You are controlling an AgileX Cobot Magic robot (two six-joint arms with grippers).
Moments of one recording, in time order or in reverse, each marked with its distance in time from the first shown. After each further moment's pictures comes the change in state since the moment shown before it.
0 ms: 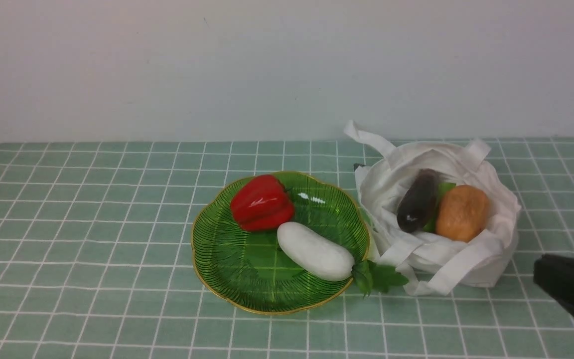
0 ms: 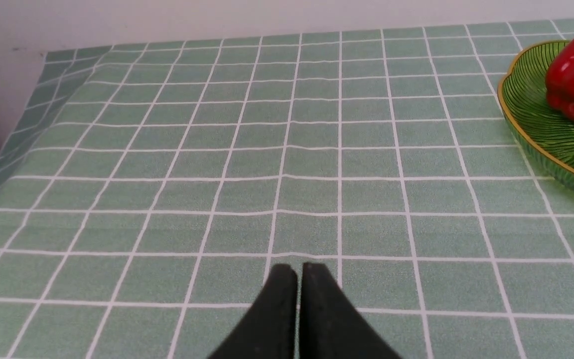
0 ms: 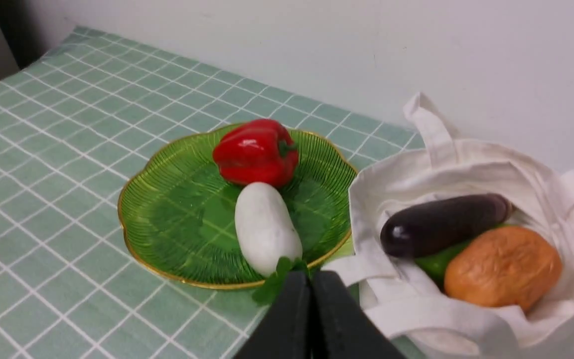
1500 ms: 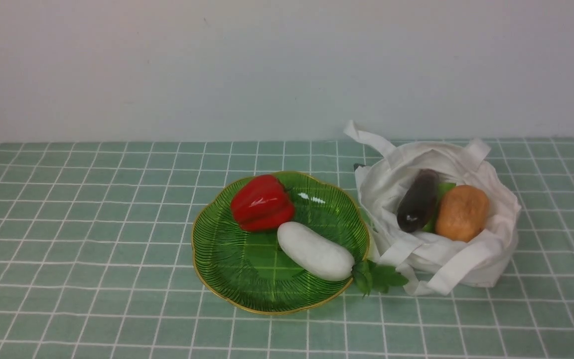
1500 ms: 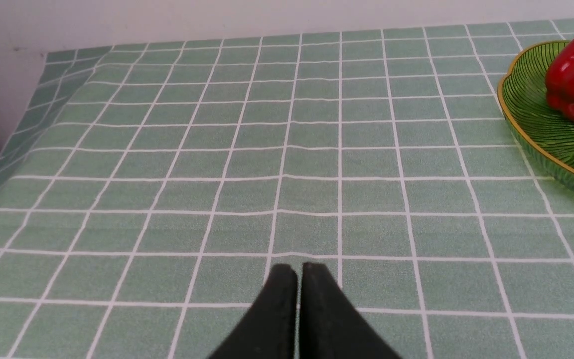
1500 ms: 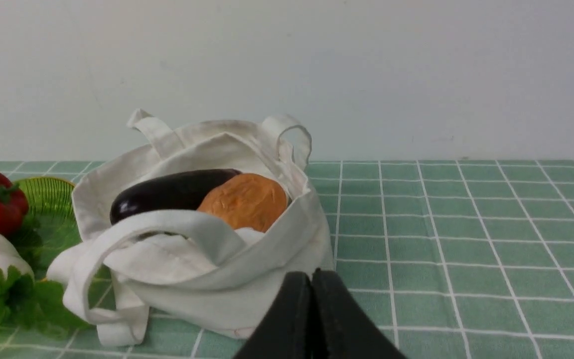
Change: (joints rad) right arm -0.520 -0.552 0.474 0.028 -0.109 0.000; left arm 0.000 0.000 0.000 0.000 0.000 0.000
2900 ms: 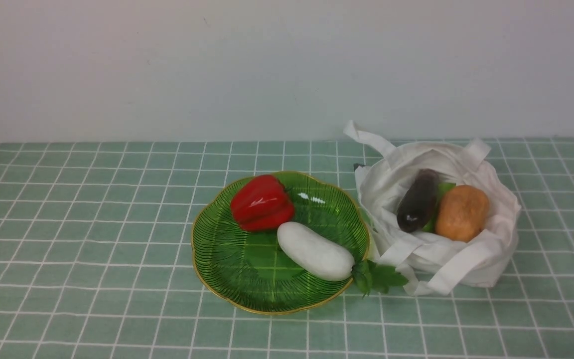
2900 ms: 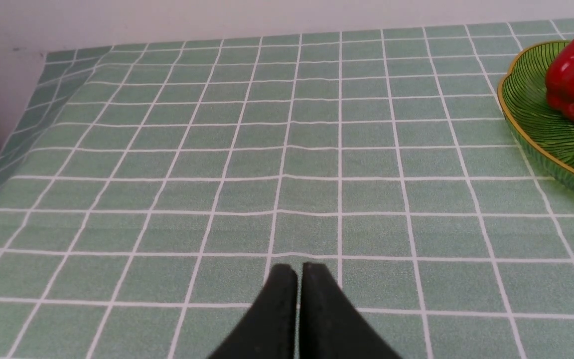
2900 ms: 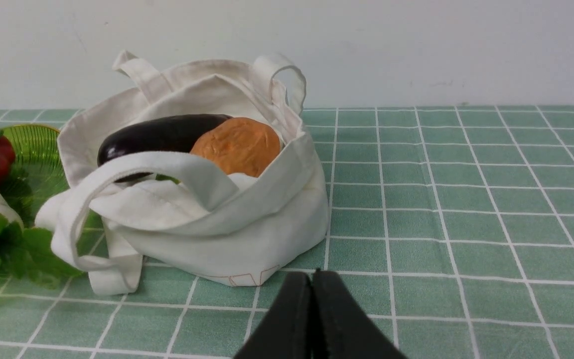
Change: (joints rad) right arm -0.002 0.000 -0.004 0.000 0.066 0.000; left arm 0.000 0.000 0.000 0.000 0.000 0.000
